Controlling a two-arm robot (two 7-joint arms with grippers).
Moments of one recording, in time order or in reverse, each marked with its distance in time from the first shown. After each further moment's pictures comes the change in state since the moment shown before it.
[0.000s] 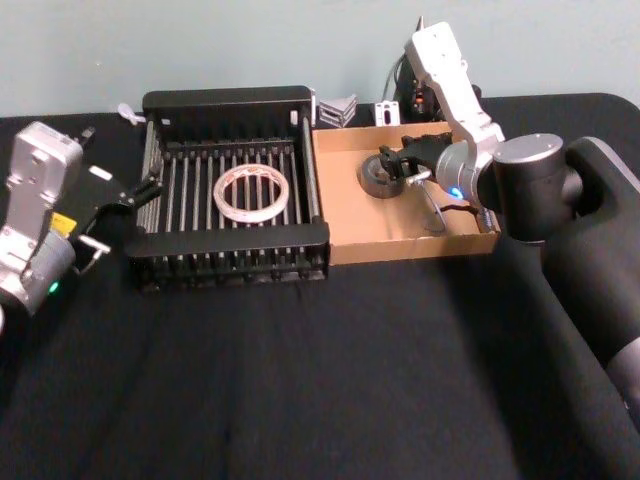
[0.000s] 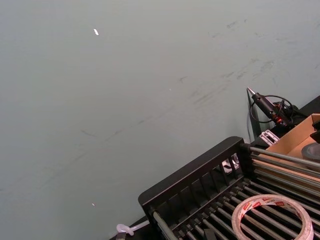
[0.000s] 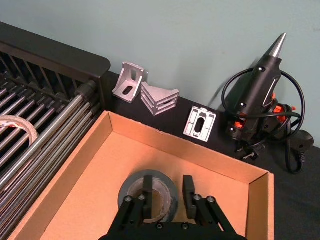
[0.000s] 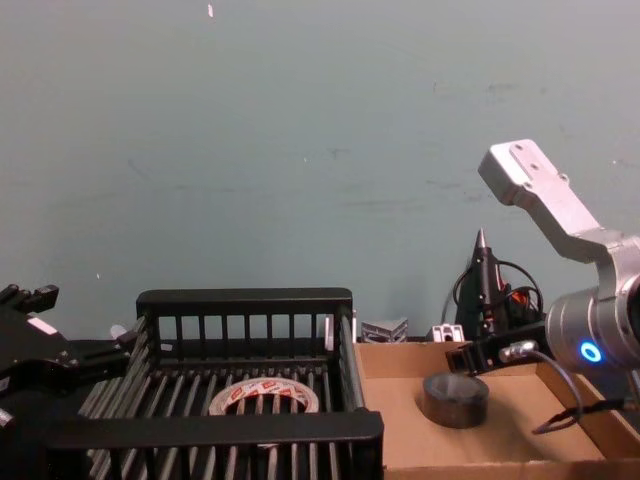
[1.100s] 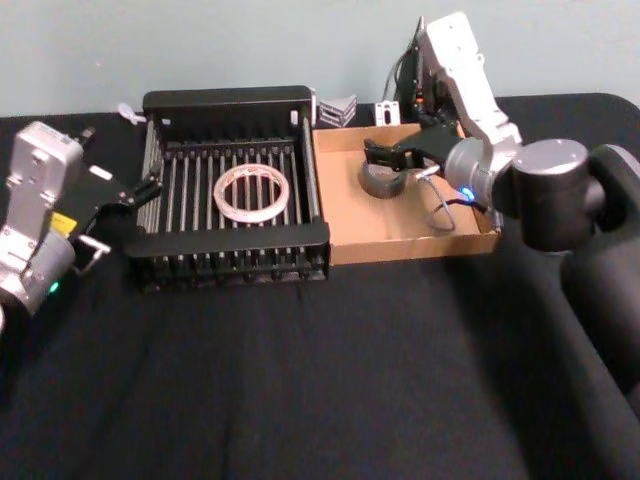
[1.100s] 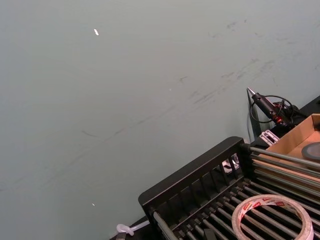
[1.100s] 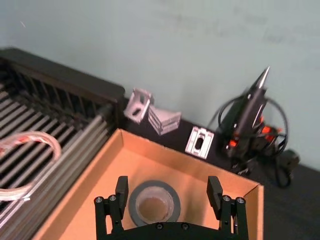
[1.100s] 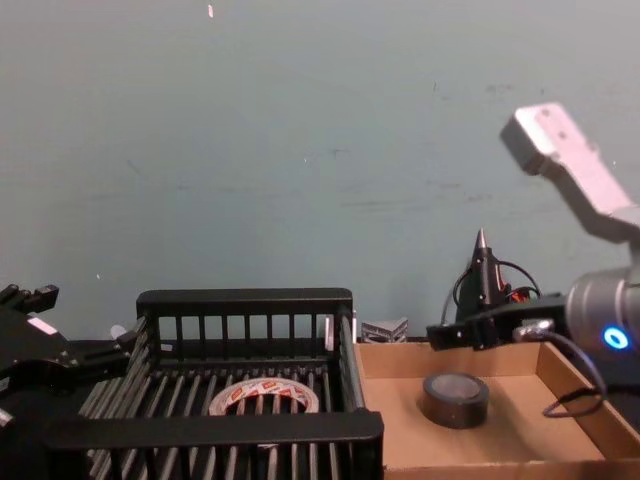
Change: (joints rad) left arm 0.000 0.000 0.000 0.000 0.000 0.000 0.000; right arm -0.084 0.025 0.034 -0.150 -0.007 -0.044 0.030
